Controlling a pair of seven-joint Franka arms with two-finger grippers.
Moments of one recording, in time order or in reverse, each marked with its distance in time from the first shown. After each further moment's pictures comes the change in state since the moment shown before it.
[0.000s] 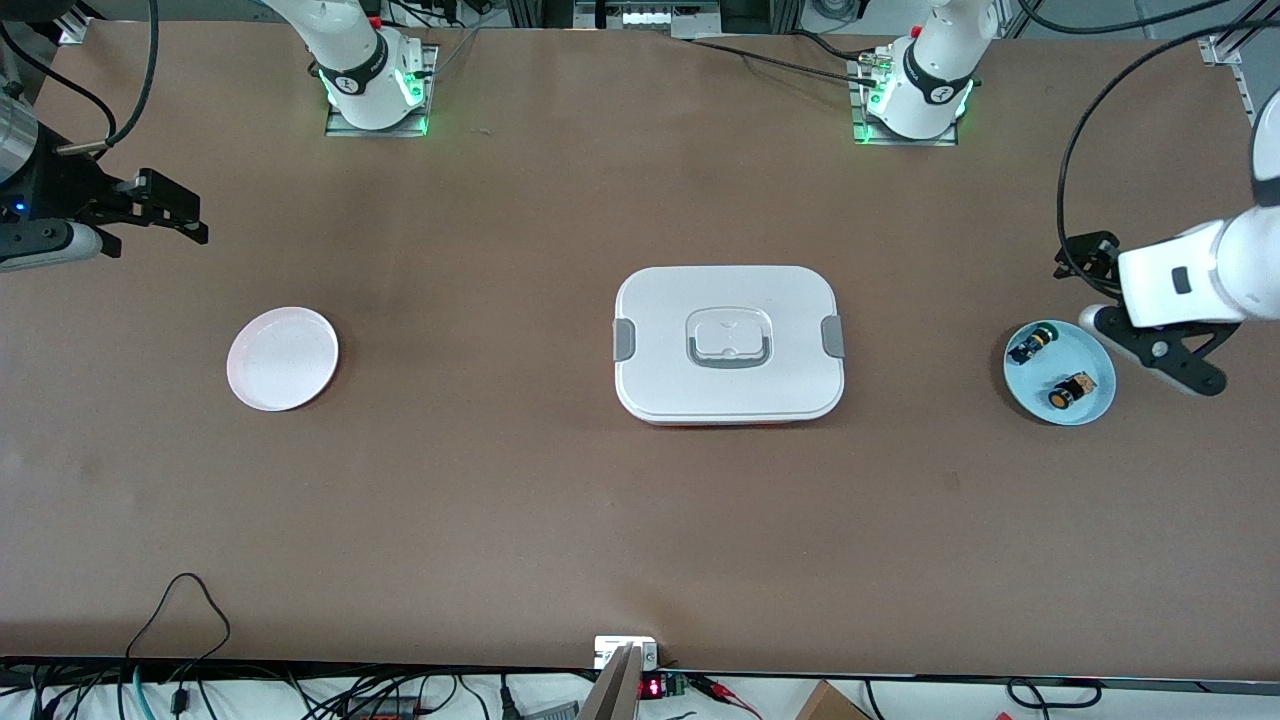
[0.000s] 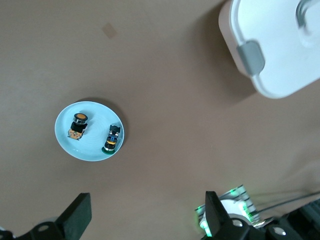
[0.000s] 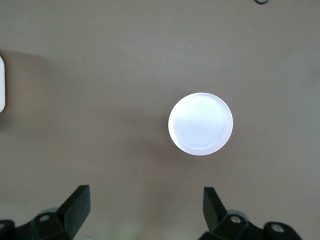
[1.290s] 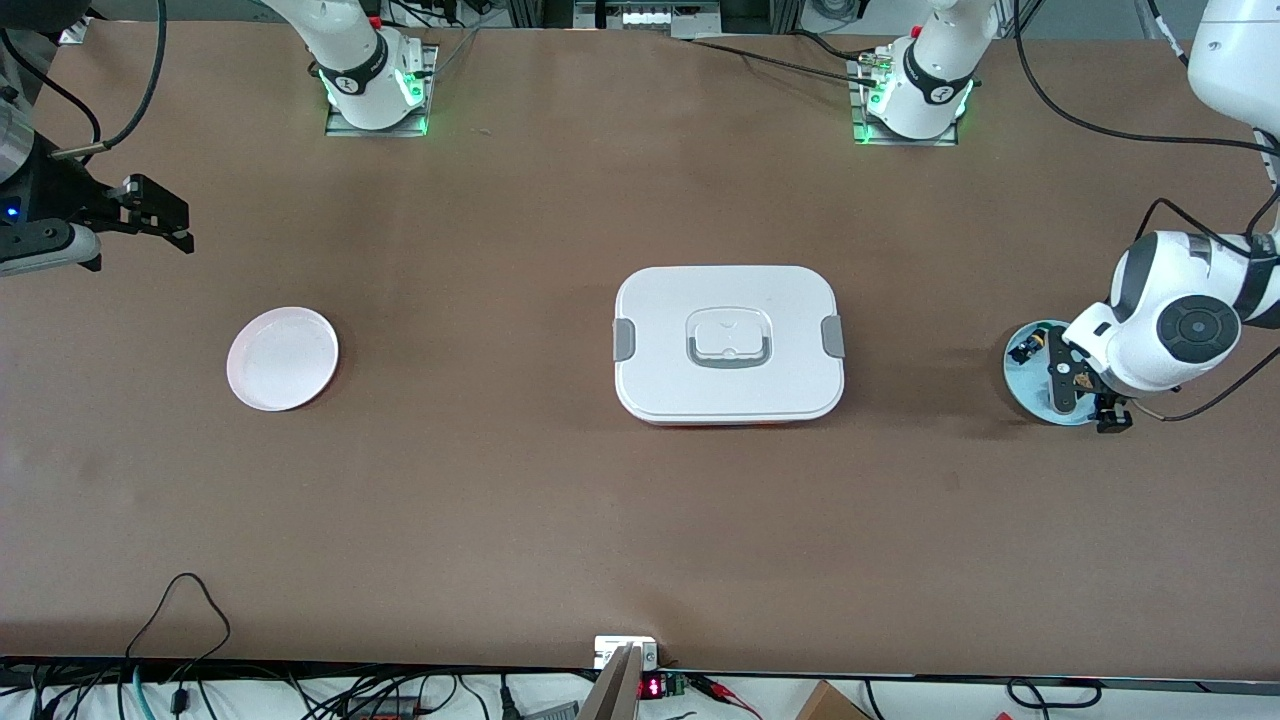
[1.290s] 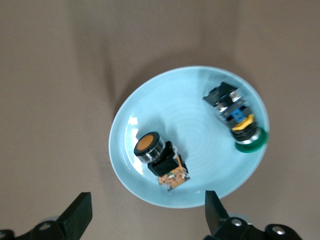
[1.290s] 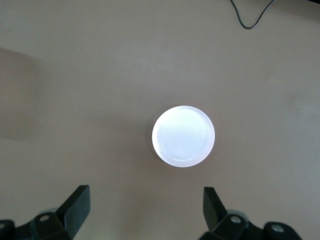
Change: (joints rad) left arm 0.104 0.051 0.272 -0.708 0.317 0.956 1.037; right arm 0.010 0.001 -0.005 -0.007 -0.060 0.065 -0.079
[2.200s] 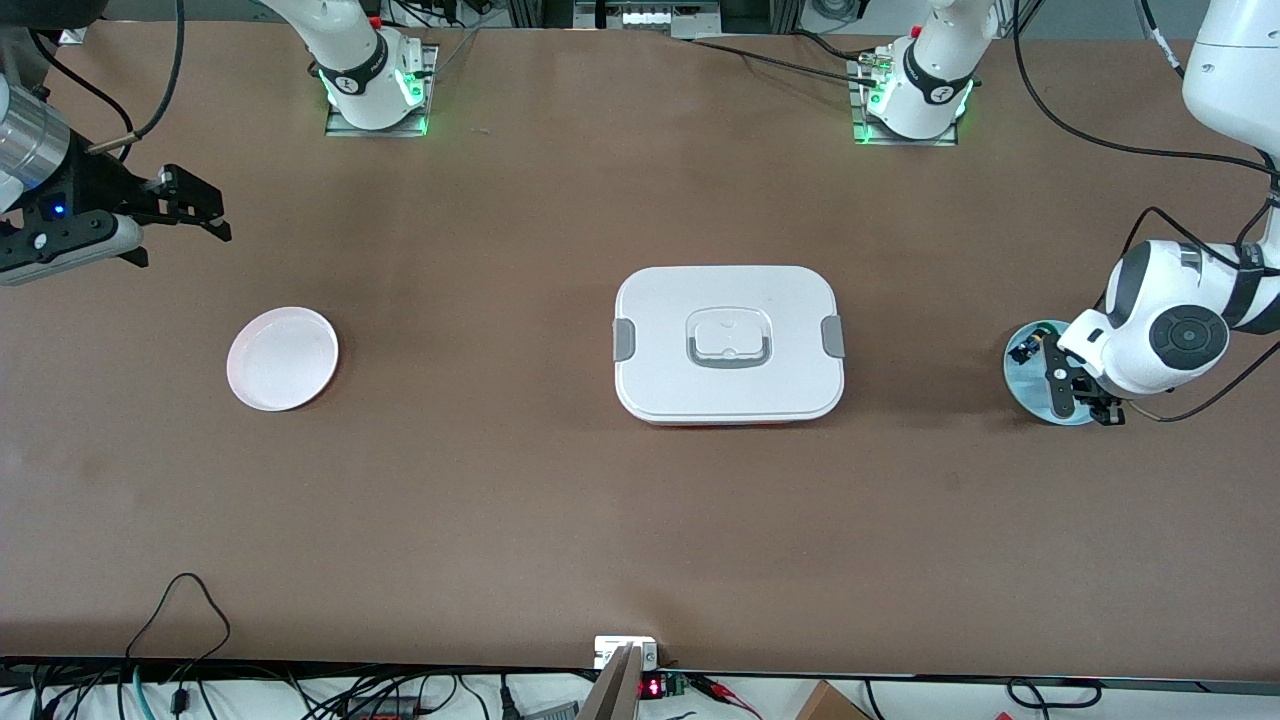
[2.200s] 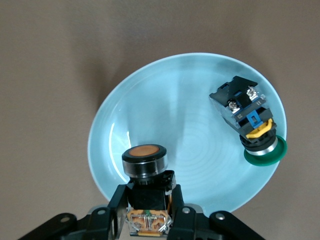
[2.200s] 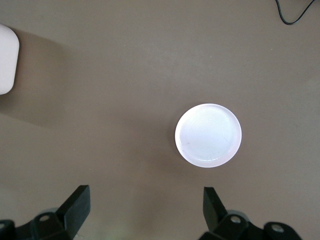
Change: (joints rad) left arm -0.022 0.076 0.087 -0.045 0.062 0.138 -0.060; right arm 0.029 -0.021 -0.016 -0.063 0.076 0.002 -0.051
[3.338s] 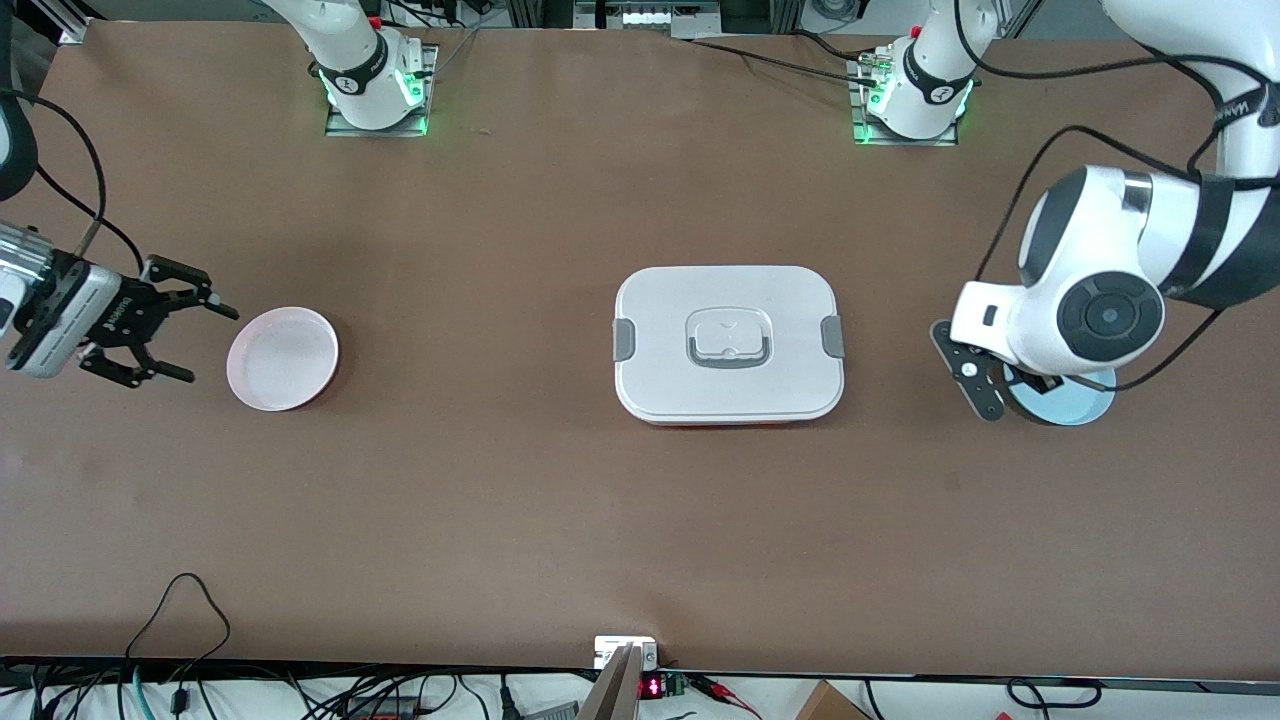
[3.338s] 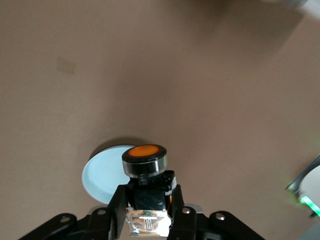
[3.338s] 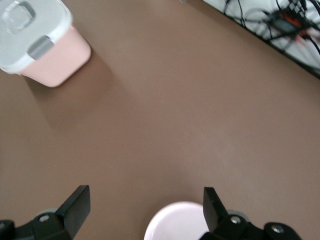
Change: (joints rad) left arm -0.397 -0.117 -0.007 0.369 -0.257 -0.695 -0.433; right arm -0.059 0.144 -0.200 -0.165 0.490 0.300 -0.970
